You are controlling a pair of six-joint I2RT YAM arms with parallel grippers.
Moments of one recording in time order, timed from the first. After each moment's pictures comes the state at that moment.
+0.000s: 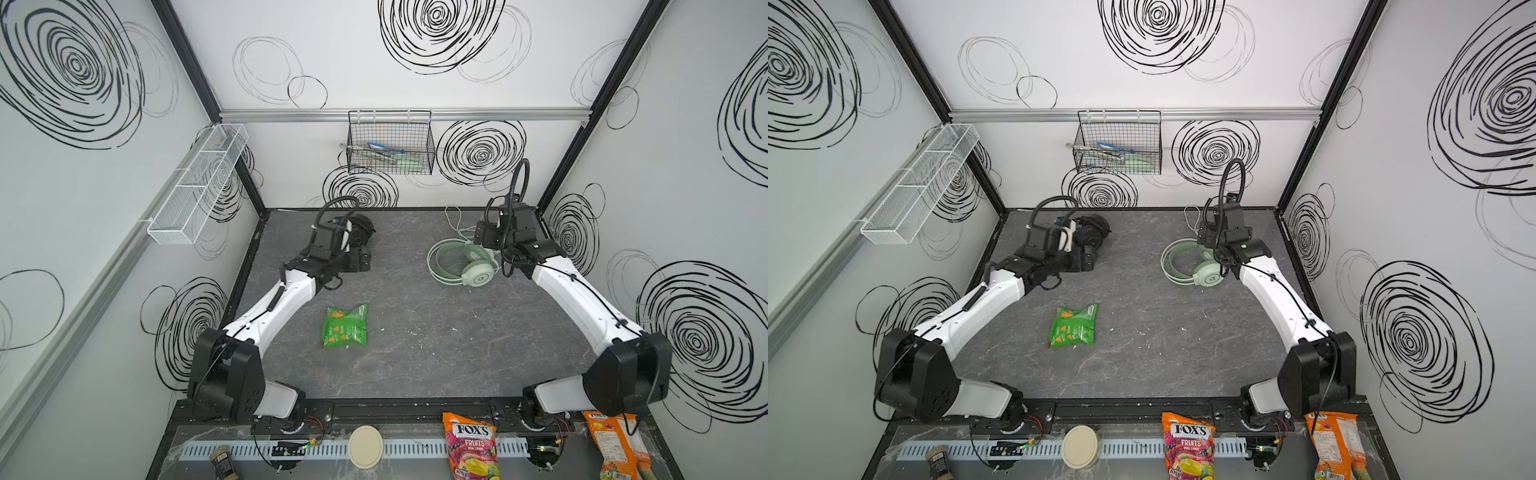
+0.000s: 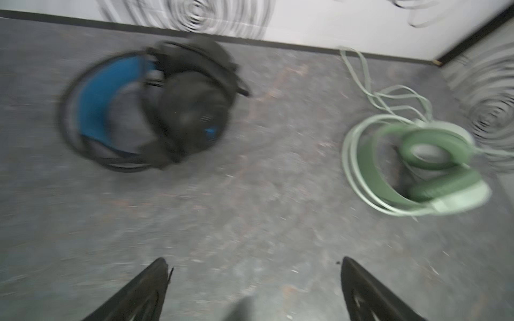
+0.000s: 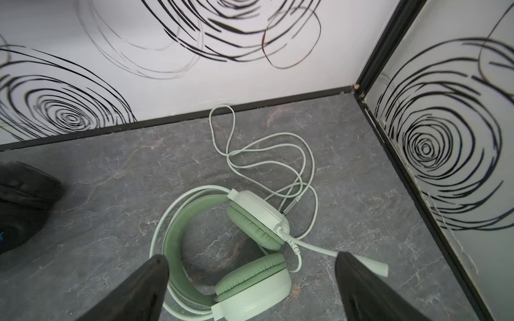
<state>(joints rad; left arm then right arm) -0.42 1.43 1.09 -0.38 0.10 -0.36 0.27 1.47 1.27 -0.46 0.31 0.31</state>
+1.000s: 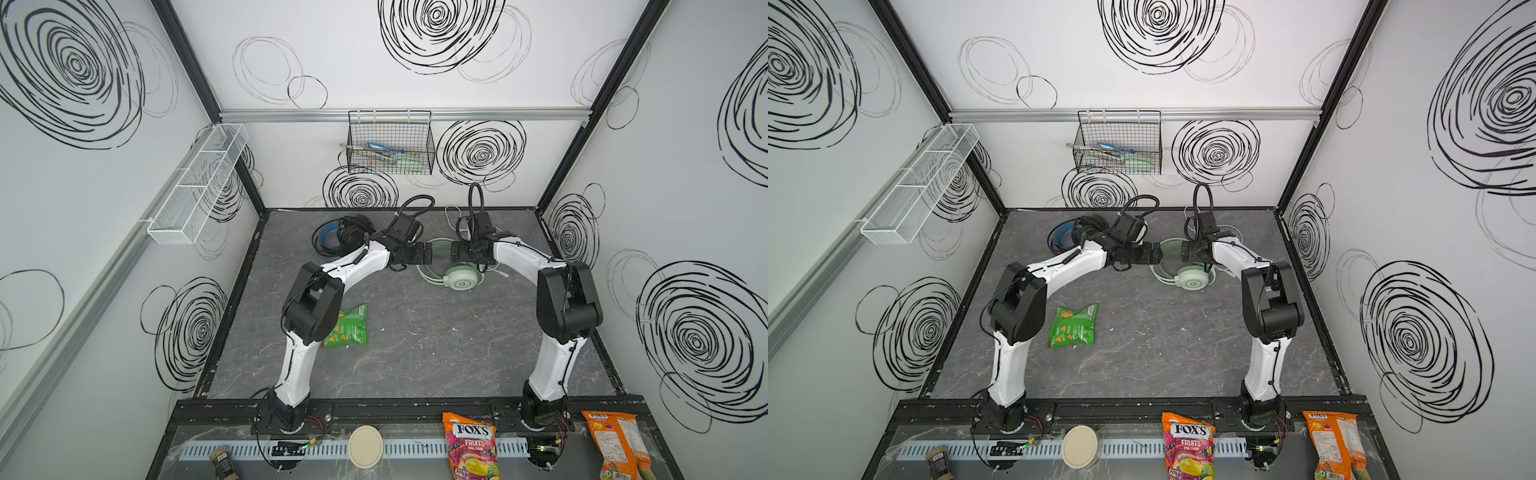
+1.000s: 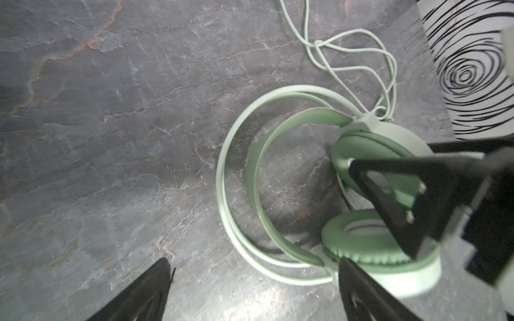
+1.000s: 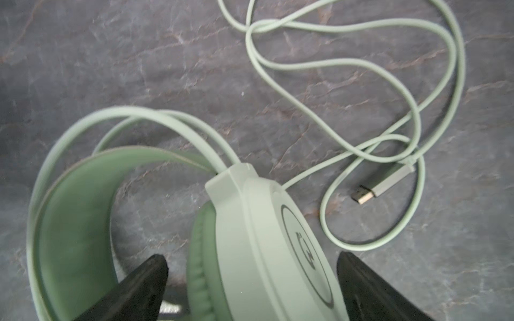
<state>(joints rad) -0.59 2.15 1.74 -0.49 0.10 -0.50 0.30 1.90 1.35 -0.49 0.10 0.29</state>
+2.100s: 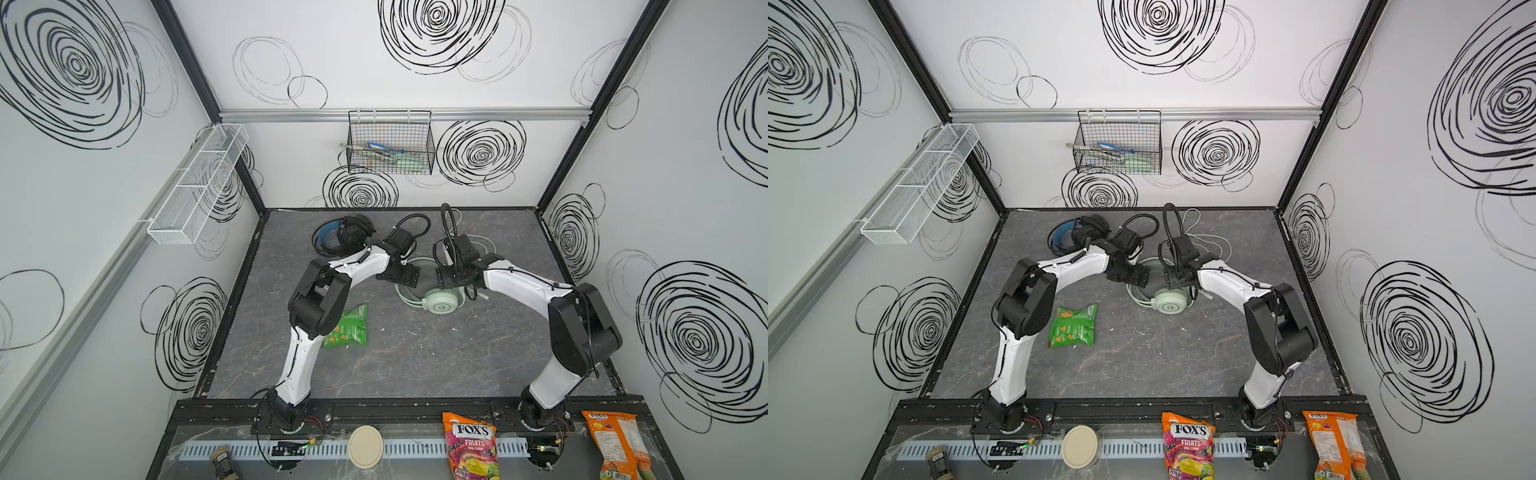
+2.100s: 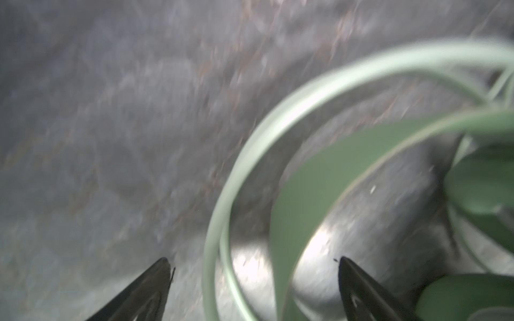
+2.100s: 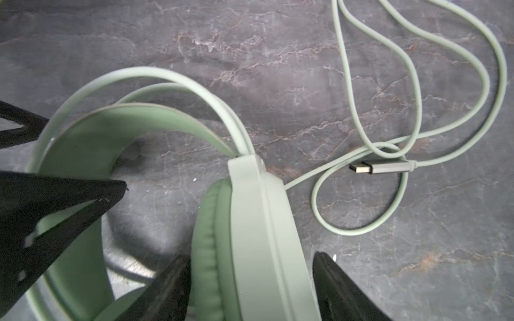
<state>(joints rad) -0.57 2.13 1.56 -0.64 0.06 -0.29 0.55 1.66 1.11 -0.49 0.15 0.23</state>
